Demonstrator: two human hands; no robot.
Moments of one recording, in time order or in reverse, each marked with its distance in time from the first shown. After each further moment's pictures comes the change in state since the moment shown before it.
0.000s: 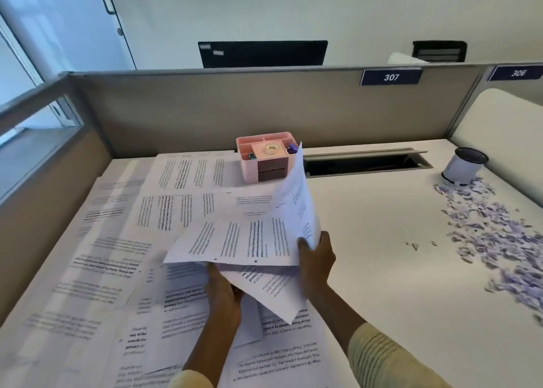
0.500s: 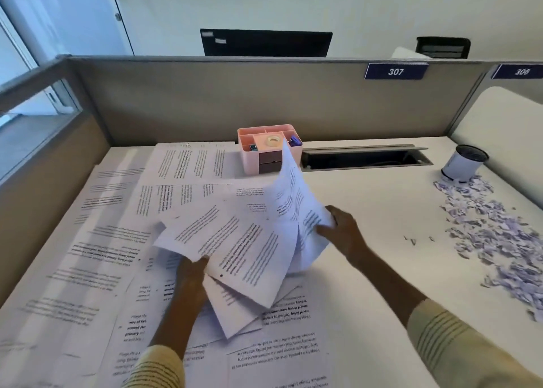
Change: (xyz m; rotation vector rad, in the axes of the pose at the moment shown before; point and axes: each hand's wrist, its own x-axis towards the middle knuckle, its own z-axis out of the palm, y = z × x) left_hand 0.046 0.035 -0.043 0.353 -0.027 0.150; right_hand 0.058 -0.018 -0.061 -0.220 -0.482 -0.272
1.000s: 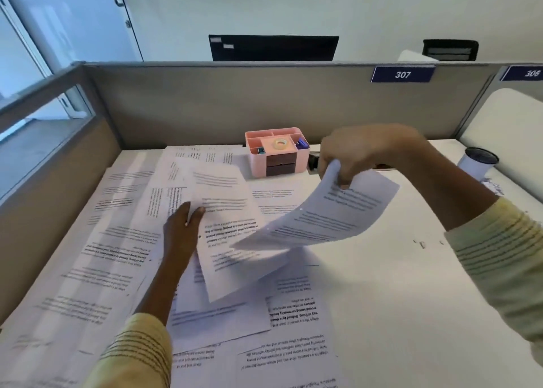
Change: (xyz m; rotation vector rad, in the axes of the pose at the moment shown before) left_hand 0.010 0.084 -0.006 0.624 0.024 0.644; right_hand 0.039 -0.211 -0.084 -1.079 -0.755 -0.353
